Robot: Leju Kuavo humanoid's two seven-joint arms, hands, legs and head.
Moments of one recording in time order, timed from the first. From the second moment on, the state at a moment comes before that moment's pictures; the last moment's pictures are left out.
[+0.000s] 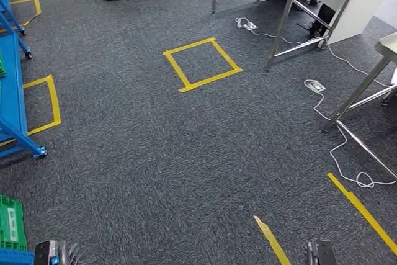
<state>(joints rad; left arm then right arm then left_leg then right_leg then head) 0.25 0.16 -0.41 -1.12 0.58 0.34 -0.28 0.36 0.10 -0.27 -1.14 -0.01 -0.04 -0.01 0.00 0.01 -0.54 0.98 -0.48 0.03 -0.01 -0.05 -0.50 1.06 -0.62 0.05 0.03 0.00</state>
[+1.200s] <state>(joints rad) 0.23 0.16 -0.41 -1.10 0.58 0.33 -0.29 0.38 0.06 -0.19 -1.16 -0.06 -0.08 0.00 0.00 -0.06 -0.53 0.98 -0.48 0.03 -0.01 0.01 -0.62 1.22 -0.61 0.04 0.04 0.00</state>
